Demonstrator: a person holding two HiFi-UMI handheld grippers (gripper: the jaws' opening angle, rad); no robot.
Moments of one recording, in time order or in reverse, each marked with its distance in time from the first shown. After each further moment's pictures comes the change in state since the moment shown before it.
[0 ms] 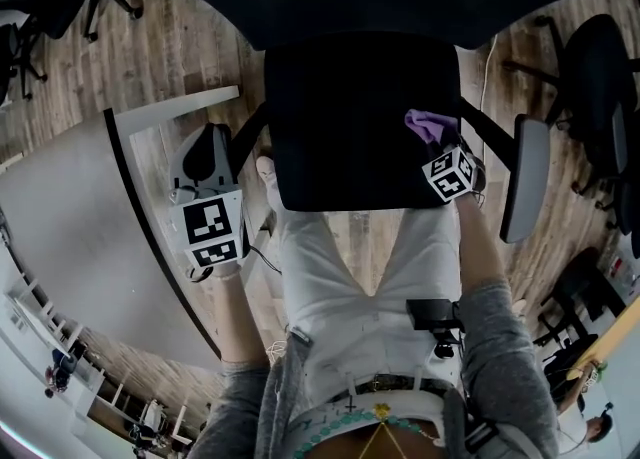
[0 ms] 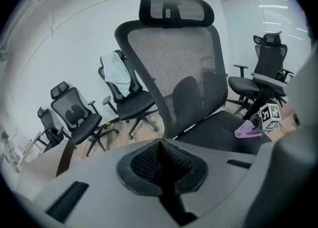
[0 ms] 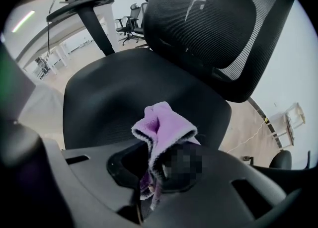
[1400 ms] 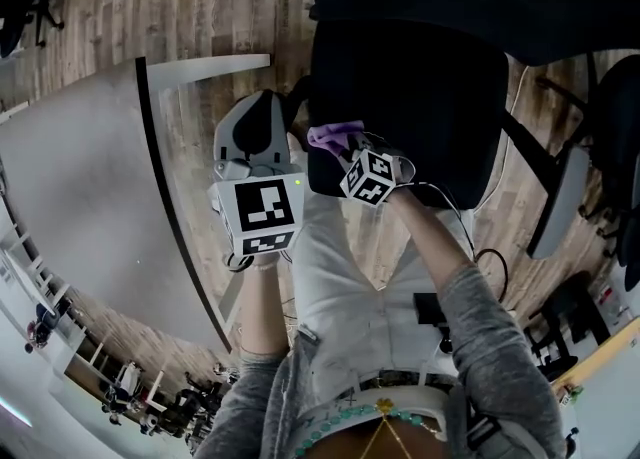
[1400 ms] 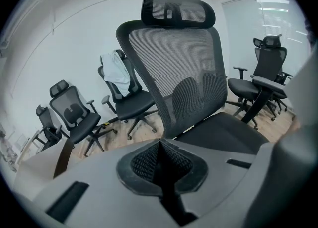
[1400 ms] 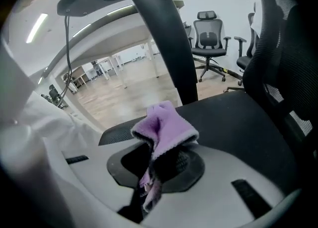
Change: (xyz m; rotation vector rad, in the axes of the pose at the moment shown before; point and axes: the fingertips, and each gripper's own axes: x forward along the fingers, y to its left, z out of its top) left arm 0.000 0.002 0.002 -0.016 -0.011 -0.020; right arm 0.045 0.263 0.203 -0.324 -0.223 0.455
